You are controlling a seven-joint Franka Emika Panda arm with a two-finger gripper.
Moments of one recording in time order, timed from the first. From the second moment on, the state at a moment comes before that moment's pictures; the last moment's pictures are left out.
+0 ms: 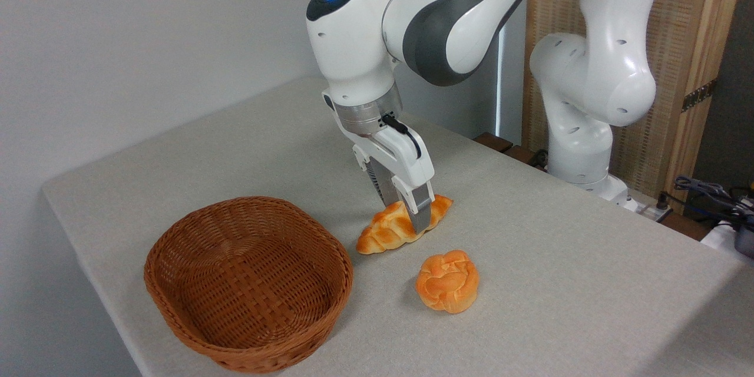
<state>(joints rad) -0.32 -0.29 0.18 -2.40 0.01 1.92 0.74</state>
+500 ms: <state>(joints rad) -0.32 -0.29 0.18 -2.40 0.01 1.92 0.74</state>
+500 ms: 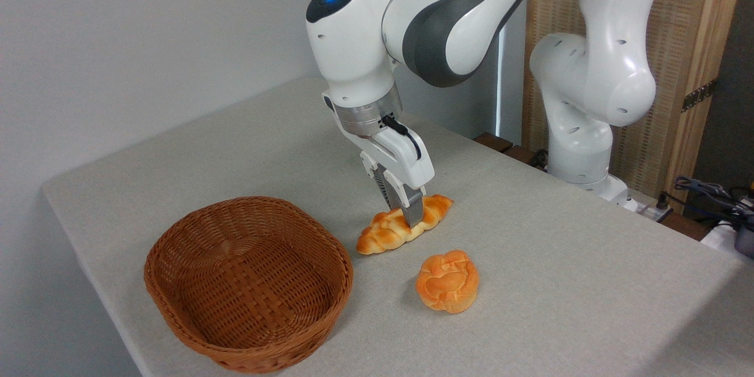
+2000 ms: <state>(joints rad) -0.34 -0.24 0.21 -2.06 -0.17 2.06 0.79</state>
